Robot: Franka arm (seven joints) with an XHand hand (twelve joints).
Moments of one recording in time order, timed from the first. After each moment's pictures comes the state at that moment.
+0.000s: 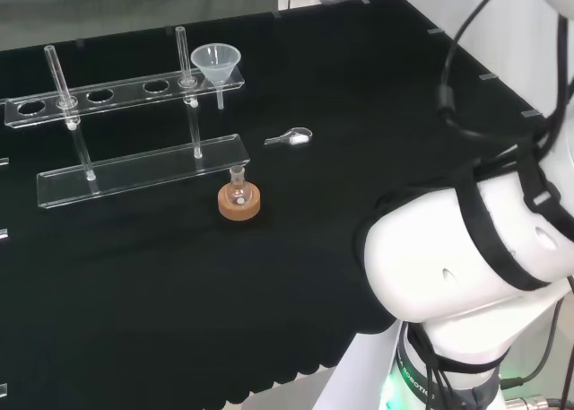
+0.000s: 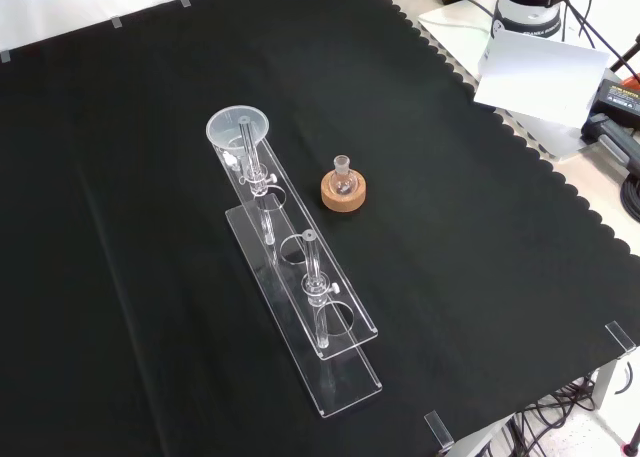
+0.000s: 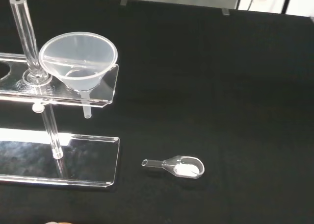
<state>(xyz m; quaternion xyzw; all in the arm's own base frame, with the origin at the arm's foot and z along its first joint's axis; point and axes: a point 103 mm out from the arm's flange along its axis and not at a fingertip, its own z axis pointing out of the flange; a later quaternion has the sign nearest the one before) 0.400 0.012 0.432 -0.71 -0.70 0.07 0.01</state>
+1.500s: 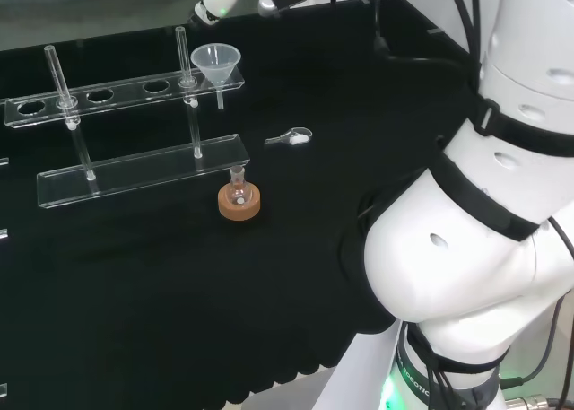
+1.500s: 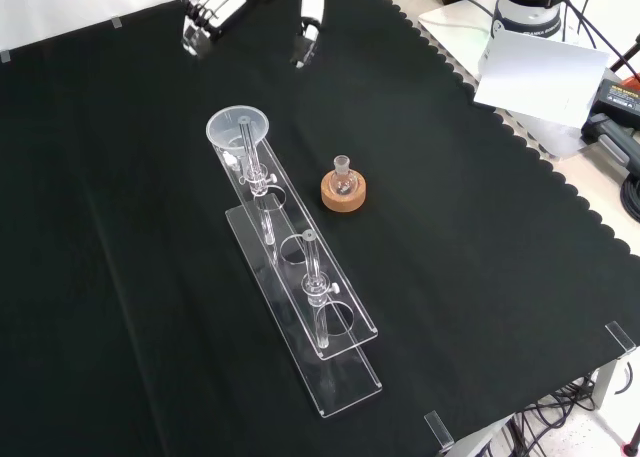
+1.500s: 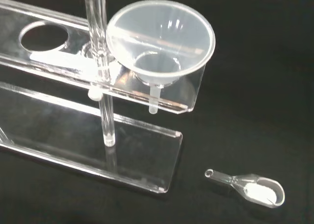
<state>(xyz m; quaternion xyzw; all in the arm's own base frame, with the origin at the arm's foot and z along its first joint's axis) 0.504 0.070 0.365 -0.62 -0.77 0.13 0.05</state>
